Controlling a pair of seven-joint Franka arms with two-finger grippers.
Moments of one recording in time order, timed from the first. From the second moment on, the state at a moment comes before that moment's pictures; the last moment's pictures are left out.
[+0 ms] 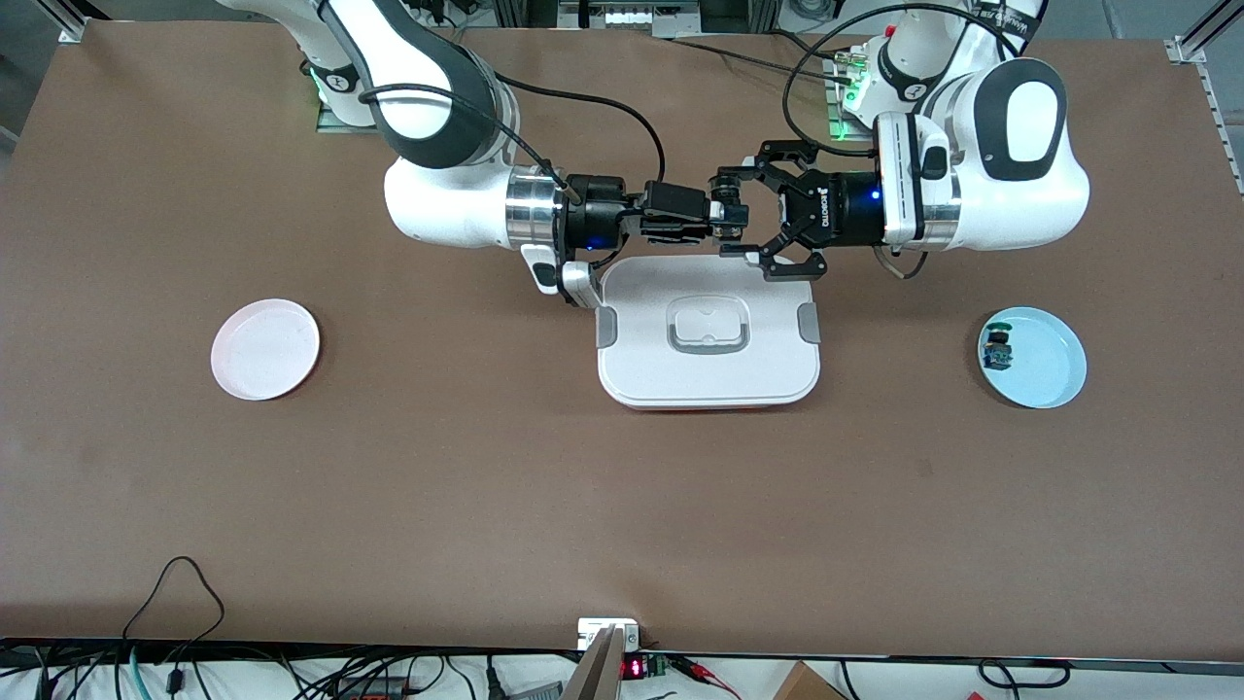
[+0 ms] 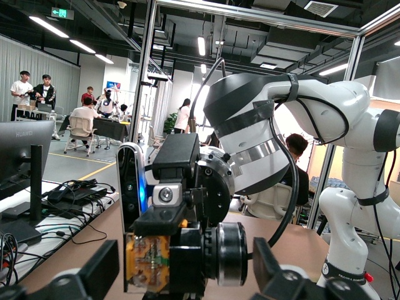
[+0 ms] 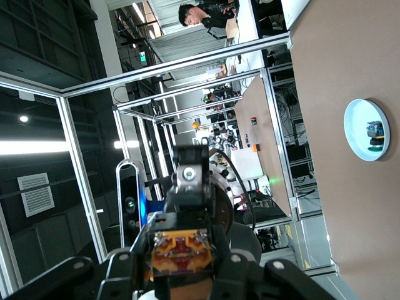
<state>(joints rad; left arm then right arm) 0.26 0.06 -0.56 -2.04 -1.70 1.90 1.95 0.69 0.41 0.02 -1.57 1.97 2.26 -0.35</state>
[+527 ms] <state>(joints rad) 0.55 0.24 -0.54 -2.05 -1.61 1.61 2.20 0.65 0.41 0.01 -1.58 1.92 2.20 -0.35</state>
